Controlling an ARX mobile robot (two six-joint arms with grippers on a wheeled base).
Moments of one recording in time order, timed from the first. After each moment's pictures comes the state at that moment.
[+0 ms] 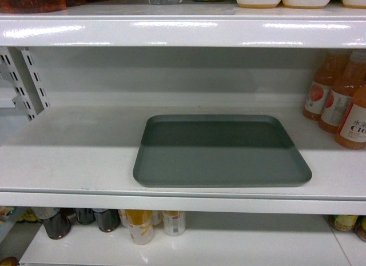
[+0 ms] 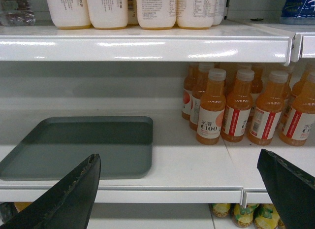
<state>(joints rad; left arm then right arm) 0.00 0.01 0.01 0.00 0.00 0.00 0.00 0.00 0.01 0.00 0.00 0.00</state>
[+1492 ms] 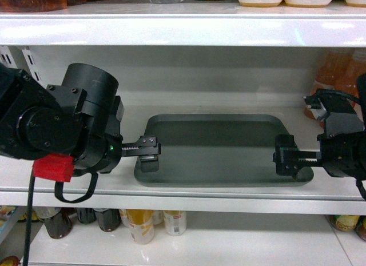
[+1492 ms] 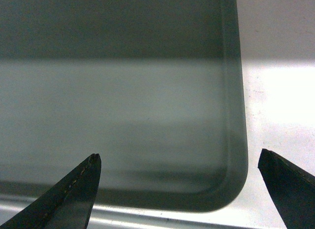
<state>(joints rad) -0.28 2.19 1.15 0.21 -0.16 -0.26 0.12 2.10 0.97 0.42 -0.08 0.13</state>
